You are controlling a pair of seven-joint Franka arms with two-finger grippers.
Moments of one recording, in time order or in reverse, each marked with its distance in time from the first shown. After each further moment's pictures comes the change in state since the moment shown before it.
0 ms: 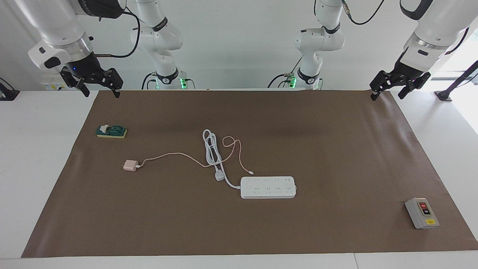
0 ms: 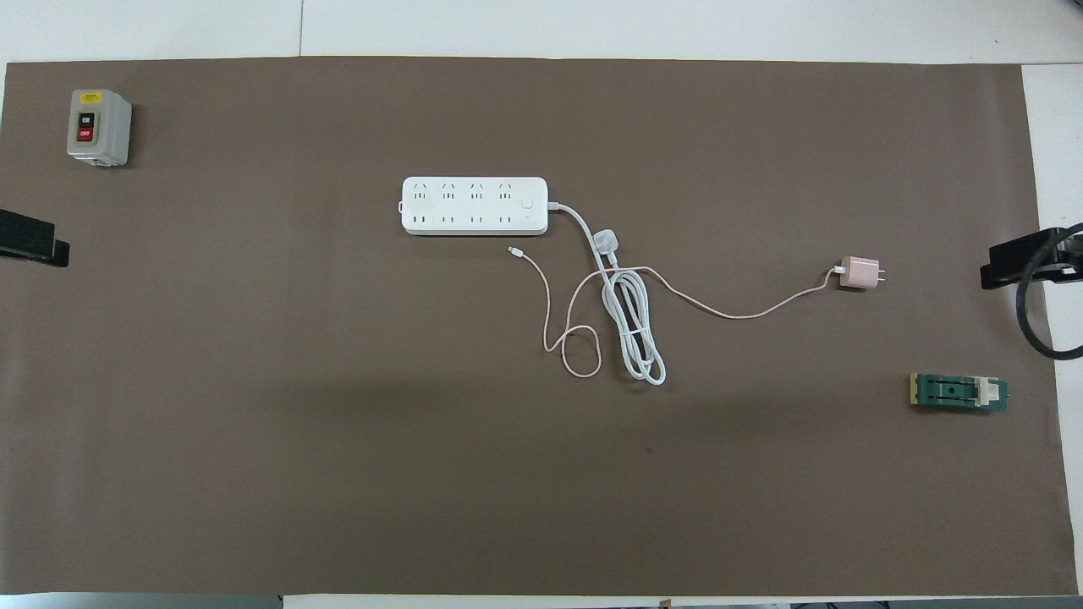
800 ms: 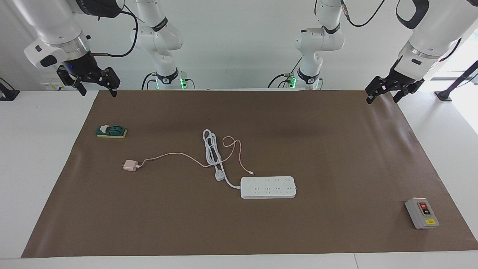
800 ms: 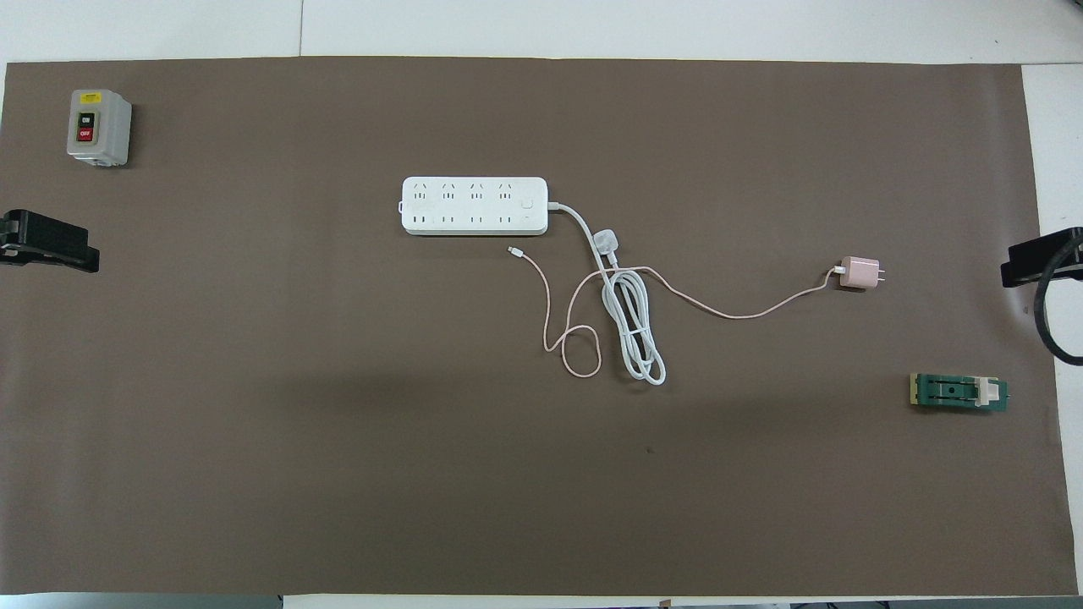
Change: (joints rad) left arm -0.018 0.000 -0.002 -0.064 0.000 0.059 -0.094; right arm 0.004 0.000 0.001 0.033 -0.059 0.000 -0.090
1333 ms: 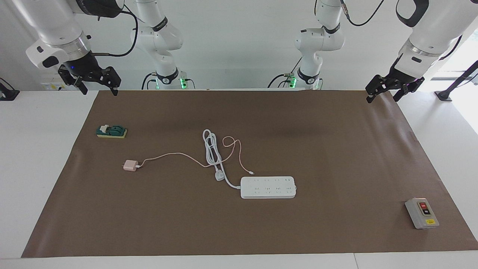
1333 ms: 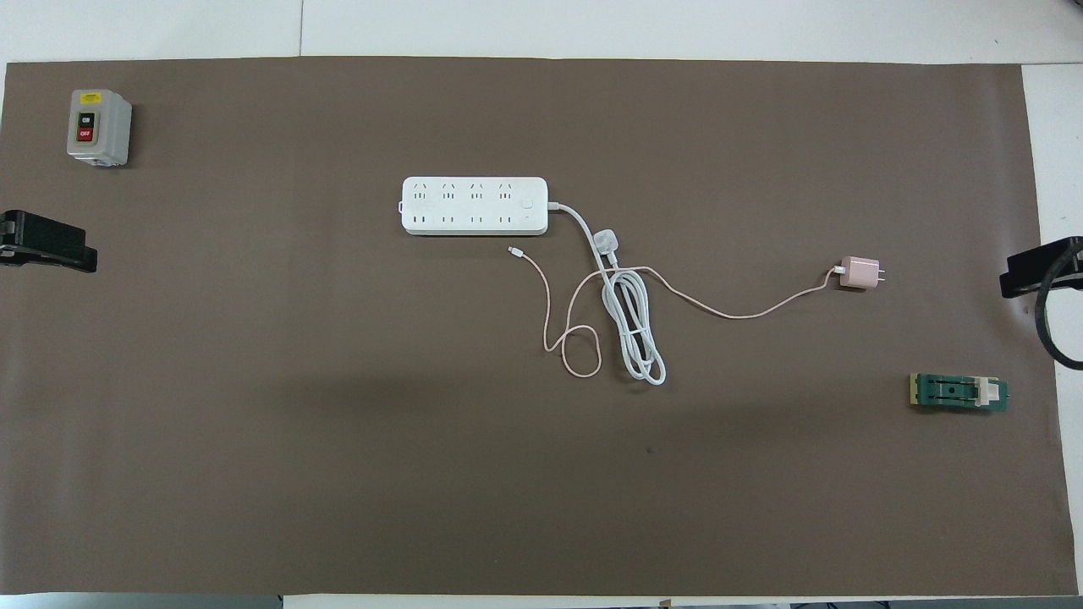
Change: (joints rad) left arm -0.001 -0.008 -0.001 0.000 0.000 0.000 0.000; right arm 0.000 0.000 0.000 0.000 0.000 -0.034 -0.011
